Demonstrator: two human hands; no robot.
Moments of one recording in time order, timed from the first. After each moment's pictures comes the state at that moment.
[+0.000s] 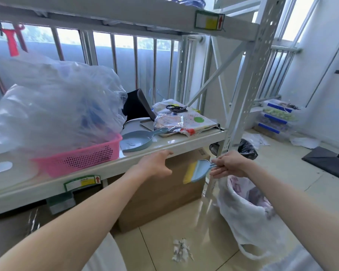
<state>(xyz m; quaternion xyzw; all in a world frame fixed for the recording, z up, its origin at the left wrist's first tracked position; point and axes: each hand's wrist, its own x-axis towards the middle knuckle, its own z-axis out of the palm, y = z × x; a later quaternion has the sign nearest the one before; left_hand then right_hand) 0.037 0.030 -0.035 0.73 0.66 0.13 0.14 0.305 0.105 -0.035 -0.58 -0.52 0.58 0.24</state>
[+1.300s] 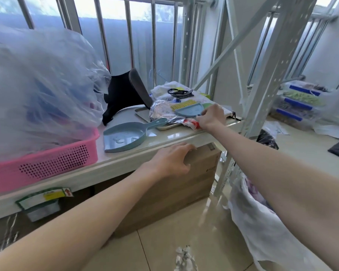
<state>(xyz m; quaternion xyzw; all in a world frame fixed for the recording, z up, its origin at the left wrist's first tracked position) 0.074 0.124 -0.073 0.79 0.58 0.13 0.10 0.203 0.264 -0.031 -0.66 -0.67 0.12 0.33</state>
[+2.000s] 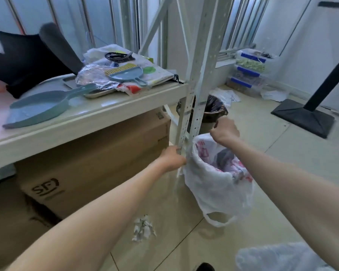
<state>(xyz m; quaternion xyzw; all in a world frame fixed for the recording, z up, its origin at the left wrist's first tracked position) 0.248 0.141 -0.175 0.60 0.63 0.19 0.46 0.430 0.208 -0.136 -0.77 -0.60 0.09 0.19</state>
